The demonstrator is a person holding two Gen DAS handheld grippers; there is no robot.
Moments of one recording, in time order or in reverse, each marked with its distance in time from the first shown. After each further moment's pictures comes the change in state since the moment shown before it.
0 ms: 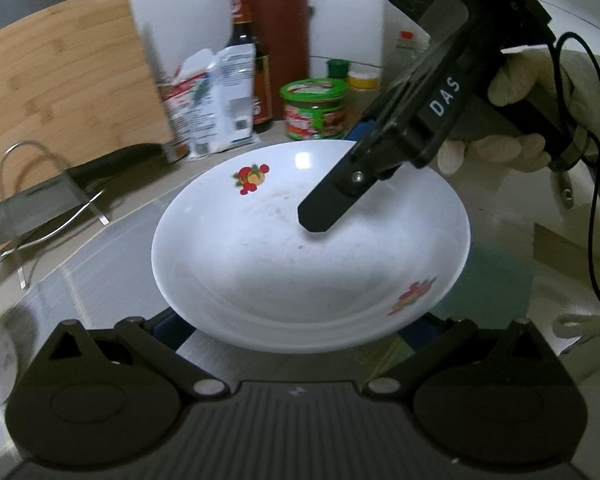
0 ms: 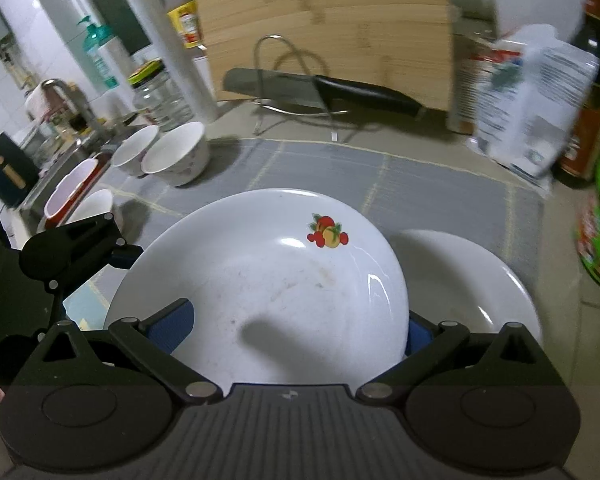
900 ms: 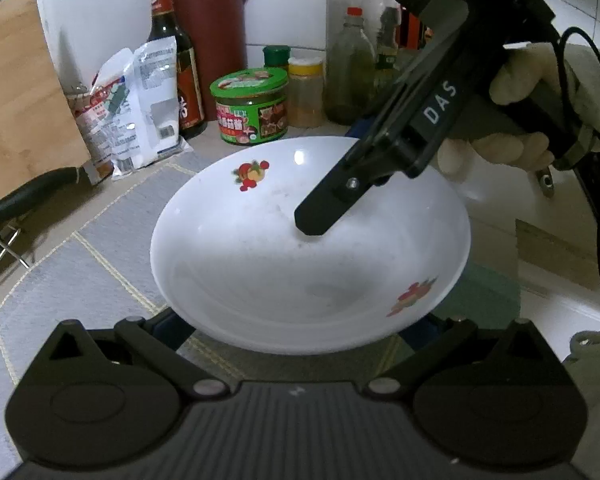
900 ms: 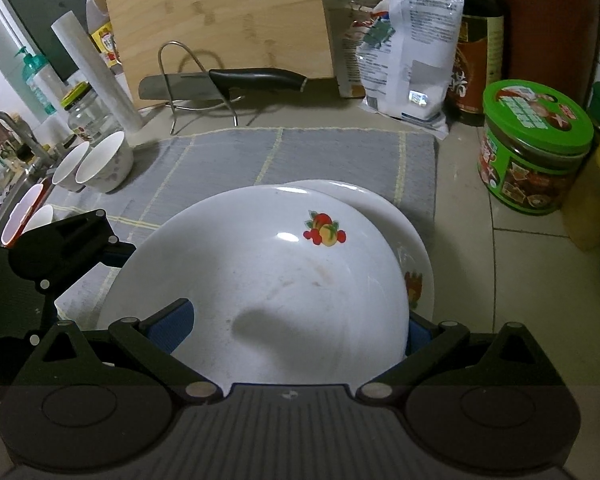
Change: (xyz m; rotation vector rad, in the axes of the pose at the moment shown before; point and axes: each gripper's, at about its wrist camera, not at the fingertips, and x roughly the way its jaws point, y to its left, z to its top) left arm 0.059 -0.019 0.022 0.088 0.031 -0.122; right arm -0.020 -0.053 -0.033 0.129 -0.004 -0.113
